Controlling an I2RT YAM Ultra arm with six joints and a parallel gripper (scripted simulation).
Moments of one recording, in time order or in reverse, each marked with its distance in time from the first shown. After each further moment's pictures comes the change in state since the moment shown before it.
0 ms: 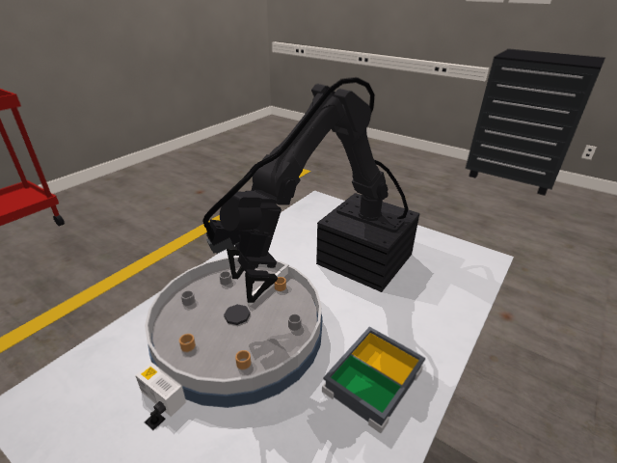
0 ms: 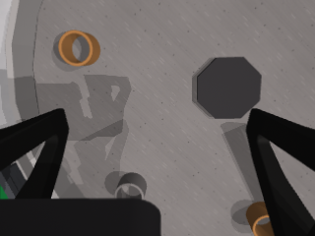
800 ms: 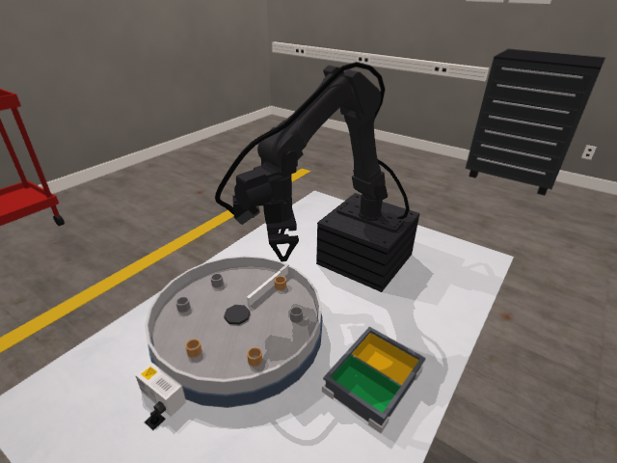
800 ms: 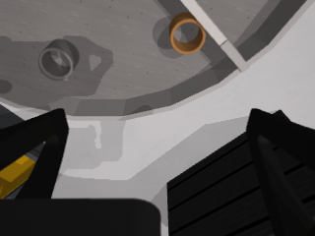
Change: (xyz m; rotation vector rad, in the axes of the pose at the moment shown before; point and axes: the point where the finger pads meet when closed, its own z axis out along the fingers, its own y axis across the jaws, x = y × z) arm 0.114 -0.080 -0.068 0.136 0.379 0.310
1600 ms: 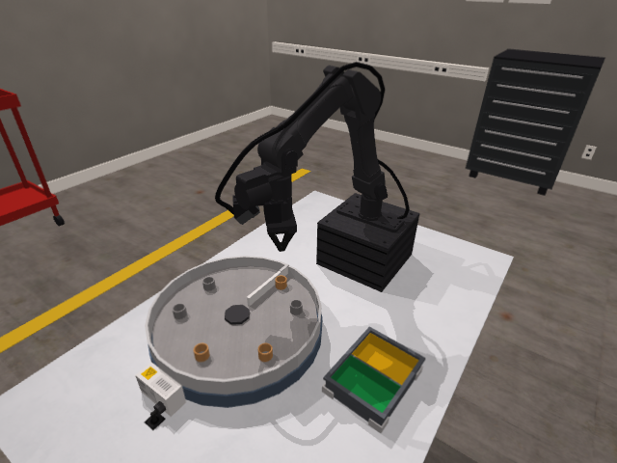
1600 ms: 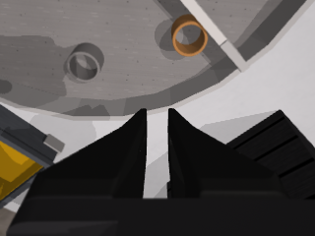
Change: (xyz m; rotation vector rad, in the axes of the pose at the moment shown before) arm 0.000 0.000 0.000 0.000 0.000 0.000
